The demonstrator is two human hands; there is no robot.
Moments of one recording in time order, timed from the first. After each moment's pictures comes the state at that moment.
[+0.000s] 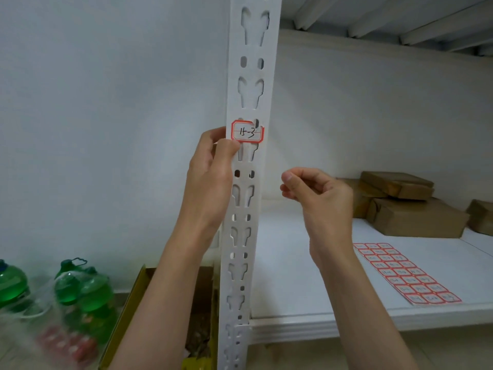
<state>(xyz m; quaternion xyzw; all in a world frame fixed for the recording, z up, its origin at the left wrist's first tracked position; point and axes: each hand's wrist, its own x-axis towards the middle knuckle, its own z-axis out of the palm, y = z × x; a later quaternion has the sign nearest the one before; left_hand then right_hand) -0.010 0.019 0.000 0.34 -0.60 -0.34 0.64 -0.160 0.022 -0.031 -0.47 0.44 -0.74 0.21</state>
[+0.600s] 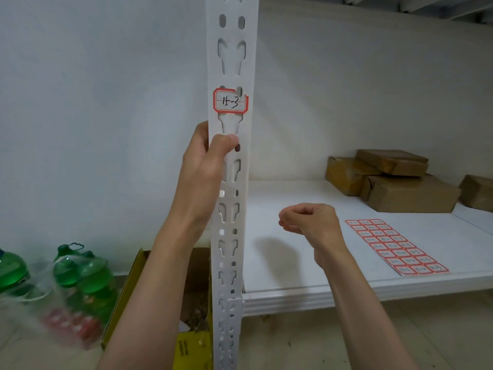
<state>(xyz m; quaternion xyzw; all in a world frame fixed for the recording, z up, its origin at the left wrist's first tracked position) -0.015 0.023 -0.022 0.31 -0.63 -0.37 0.61 -0.210 0.003 -0.109 -0.43 0.60 -0.59 0.32</state>
